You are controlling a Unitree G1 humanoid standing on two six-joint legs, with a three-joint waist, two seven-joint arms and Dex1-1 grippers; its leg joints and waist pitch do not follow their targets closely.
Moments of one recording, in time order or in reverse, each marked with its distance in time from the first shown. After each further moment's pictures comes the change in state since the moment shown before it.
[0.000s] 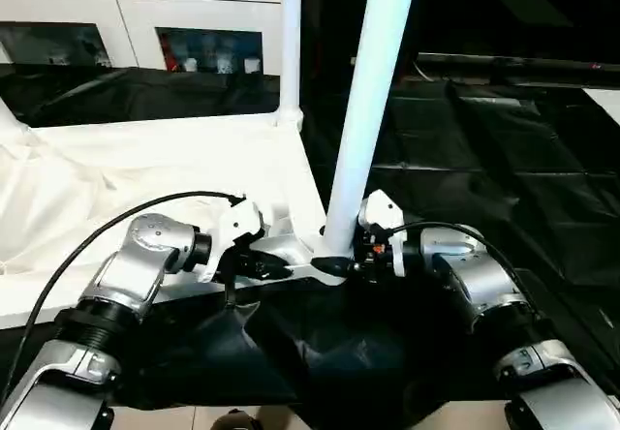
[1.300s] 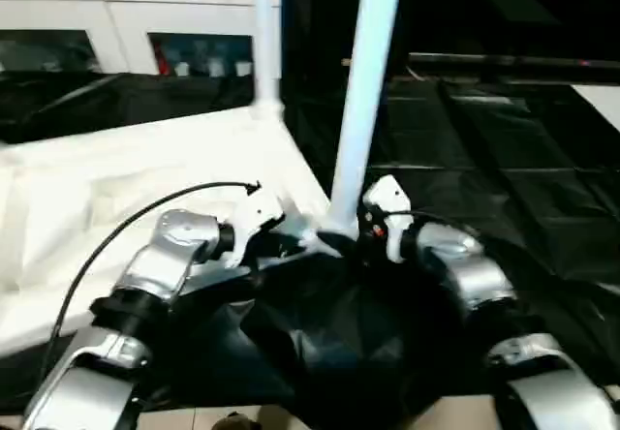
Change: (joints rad) left arm -0.044 -0.061 0.001 0.069 0.041 -0.026 0.120; right arm -0.044 -0.004 -0.032 0.095 -0.036 -0.078 -0.100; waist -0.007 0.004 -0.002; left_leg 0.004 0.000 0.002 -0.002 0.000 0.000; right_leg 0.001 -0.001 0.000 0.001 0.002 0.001
